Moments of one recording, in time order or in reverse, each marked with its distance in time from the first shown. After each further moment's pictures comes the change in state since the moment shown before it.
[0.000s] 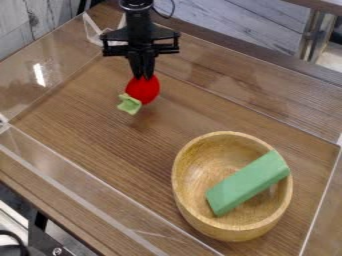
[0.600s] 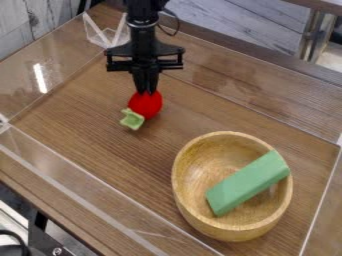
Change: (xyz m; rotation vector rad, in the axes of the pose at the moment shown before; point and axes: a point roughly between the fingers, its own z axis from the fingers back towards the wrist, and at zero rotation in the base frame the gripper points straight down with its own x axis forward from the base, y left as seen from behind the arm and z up) arm -0.014 0.000 -0.015 0.016 0.007 0.010
